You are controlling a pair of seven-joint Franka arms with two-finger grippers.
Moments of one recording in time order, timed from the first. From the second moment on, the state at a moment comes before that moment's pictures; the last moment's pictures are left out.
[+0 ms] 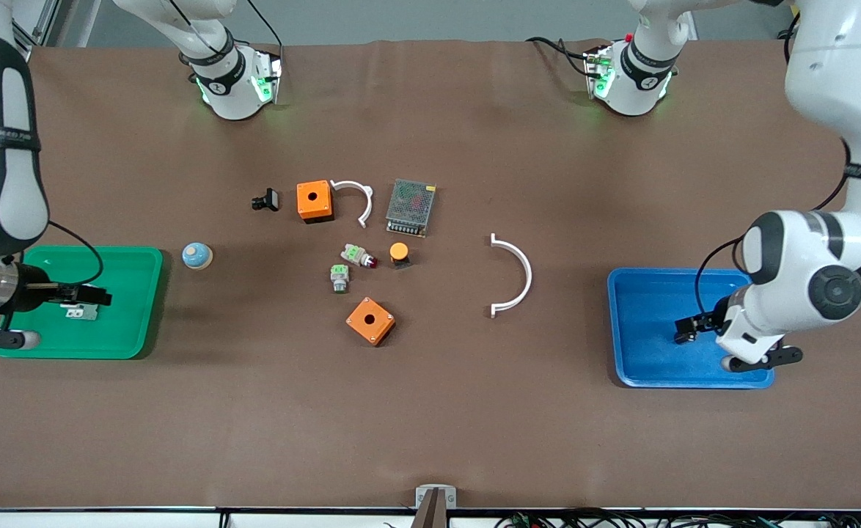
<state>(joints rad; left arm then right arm) 0.12 0.51 -0.14 -1.67 0.13 2.07 -0.23 -0.08 0.39 -0.08 -1.56 0.05 1.80 -0.10</state>
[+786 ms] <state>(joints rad) 0.17 0.02 -0.14 -1.68 -0.02 1.65 -0.06 0.00 0.19 -0.08 -1.49 0.03 1.55 -0.09</state>
